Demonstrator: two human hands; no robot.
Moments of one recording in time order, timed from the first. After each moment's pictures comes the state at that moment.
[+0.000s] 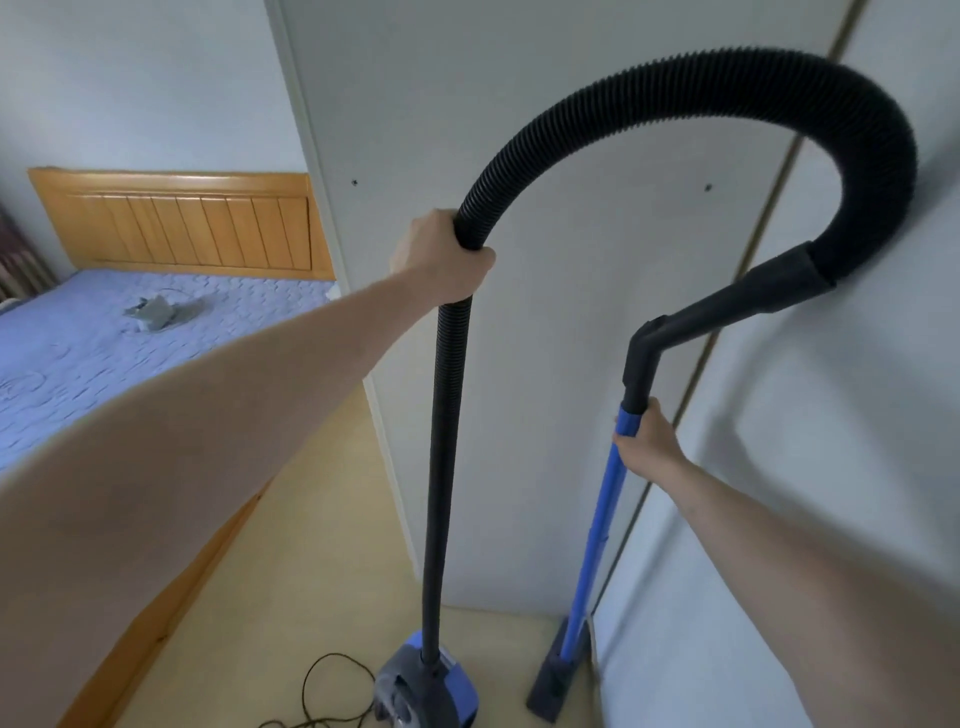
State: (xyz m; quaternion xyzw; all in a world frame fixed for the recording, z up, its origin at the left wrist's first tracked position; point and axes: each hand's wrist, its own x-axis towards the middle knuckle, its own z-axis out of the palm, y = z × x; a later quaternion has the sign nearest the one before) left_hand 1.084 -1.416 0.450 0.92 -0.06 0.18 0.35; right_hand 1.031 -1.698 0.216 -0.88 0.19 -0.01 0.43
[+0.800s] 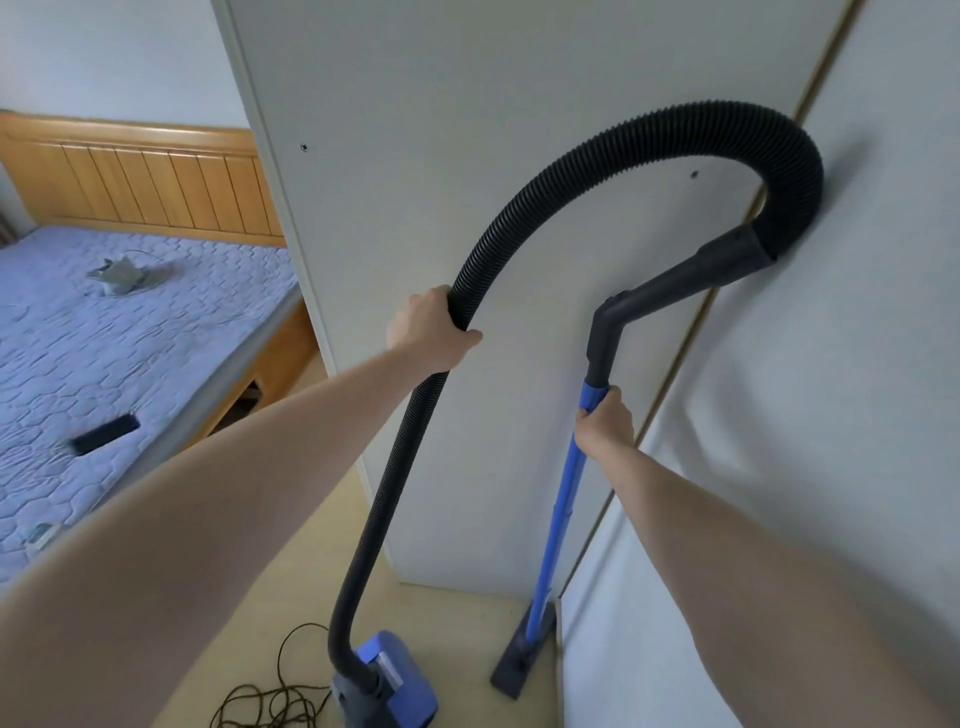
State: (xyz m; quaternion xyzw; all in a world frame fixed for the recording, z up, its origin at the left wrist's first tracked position) left_hand 1.112 -1.457 0.341 0.96 -0.02 0.08 0.26; right_hand 1.075 -1.699 0.204 -0.87 0.26 -0.05 0.41
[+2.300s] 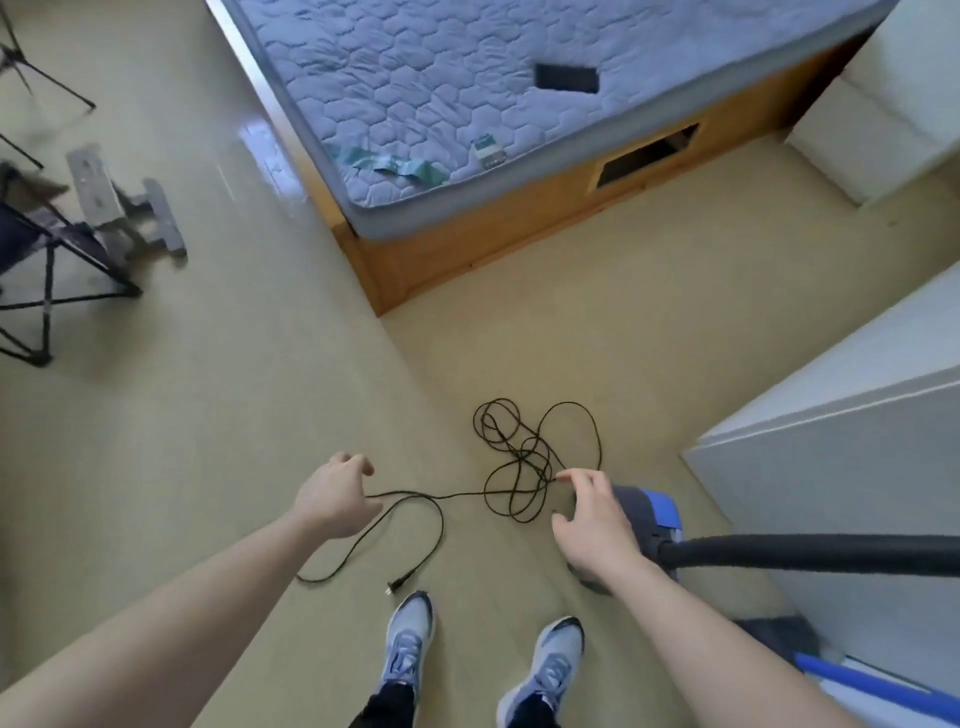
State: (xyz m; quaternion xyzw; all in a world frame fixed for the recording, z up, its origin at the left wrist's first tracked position) left_hand 0.637 -0.894 -0.178 0.81 0.45 -0.29 0.26; right_hand 0.846 -1.152 -0.167 -0.89 -0.23 0.37 0.13
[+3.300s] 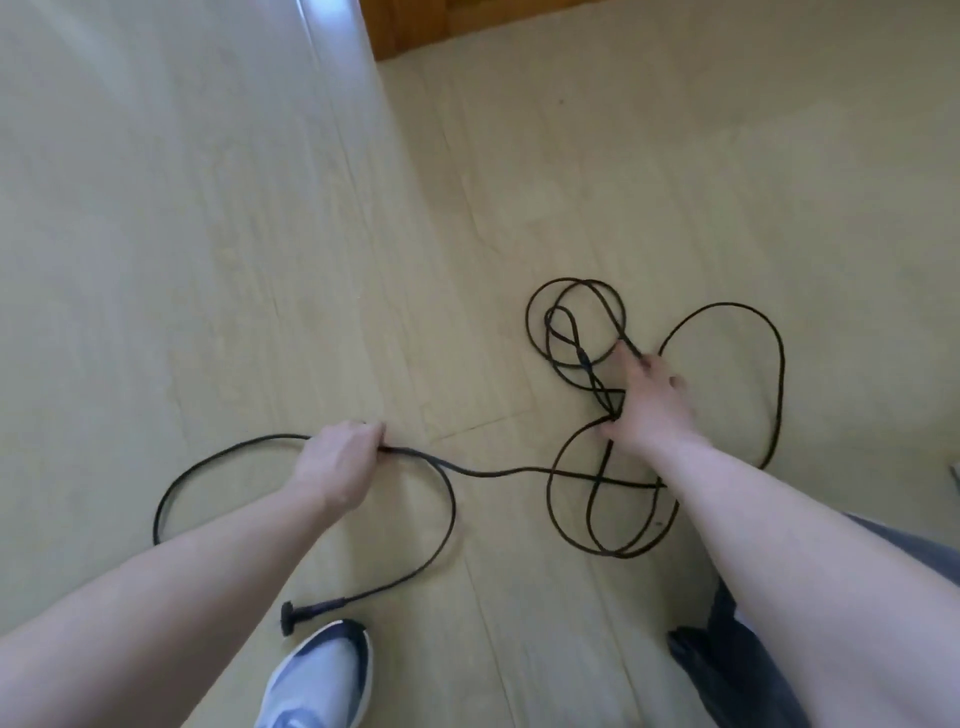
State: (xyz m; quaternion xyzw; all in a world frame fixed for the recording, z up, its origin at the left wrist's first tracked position) left_hand 0.613 -0.910 -0.773 0.83 0.45 -0.27 0.20; right_hand 0.947 -1.044 -0.757 -0.86 -0.37 0.33 -0.10
